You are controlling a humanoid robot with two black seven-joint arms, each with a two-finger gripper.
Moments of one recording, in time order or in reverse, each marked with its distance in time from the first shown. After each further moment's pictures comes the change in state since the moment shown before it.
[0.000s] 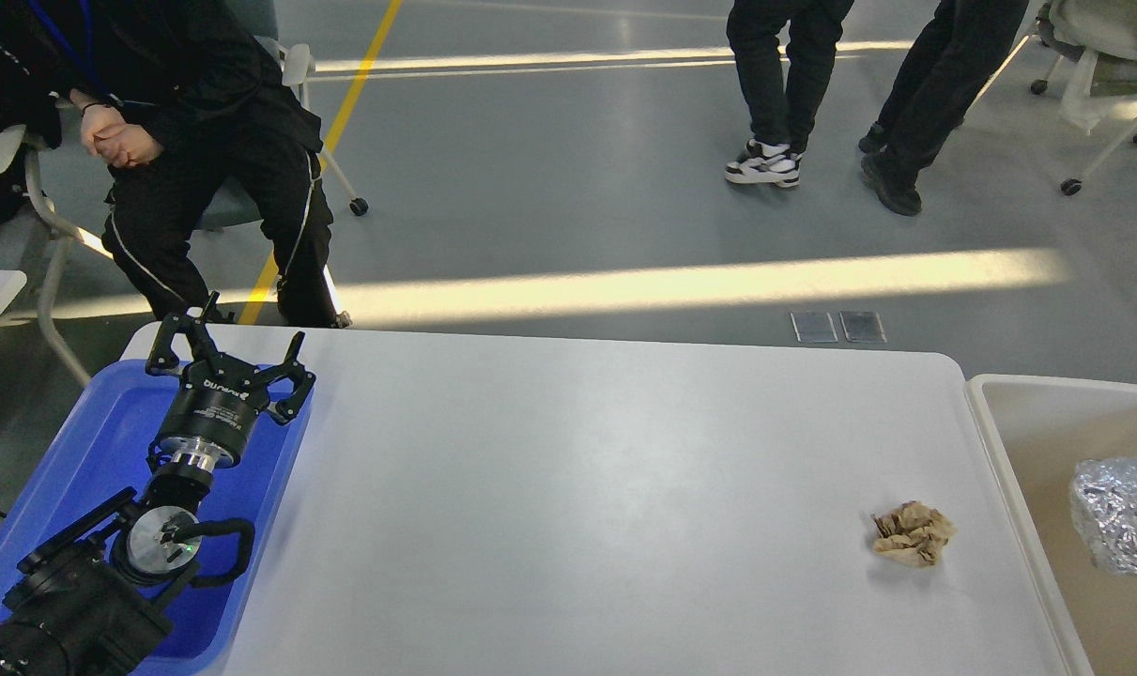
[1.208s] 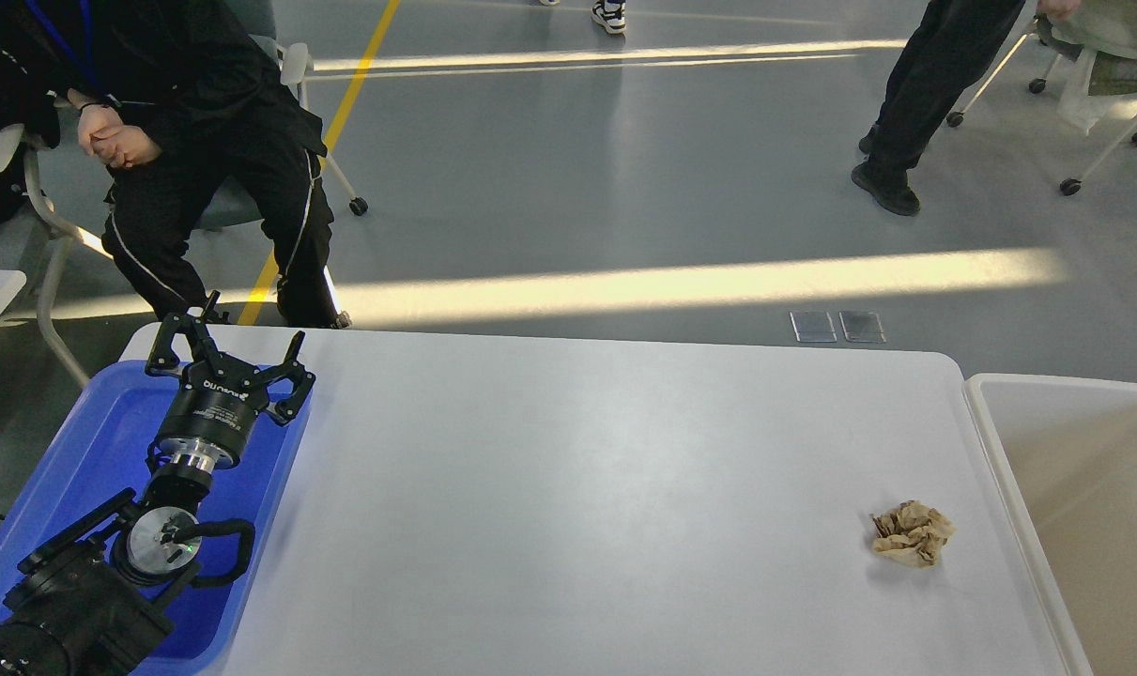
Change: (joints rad) left arm 0.000 0.000 -0.001 0.000 0.000 0.001 0.000; right arm 0.087 0.095 0.032 -0.150 -0.012 0.035 -0.018
